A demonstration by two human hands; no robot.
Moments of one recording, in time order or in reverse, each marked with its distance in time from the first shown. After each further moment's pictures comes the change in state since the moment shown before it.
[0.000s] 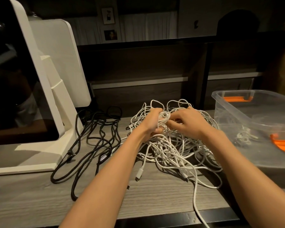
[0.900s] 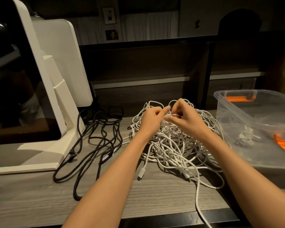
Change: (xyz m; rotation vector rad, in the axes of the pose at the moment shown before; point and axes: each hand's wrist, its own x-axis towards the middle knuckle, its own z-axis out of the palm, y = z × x) left_hand 0.006 -0.011 0.000 0.330 0.332 0.351; right_hand 0.000 -0.011 0.010 0.654 0.262 0.154
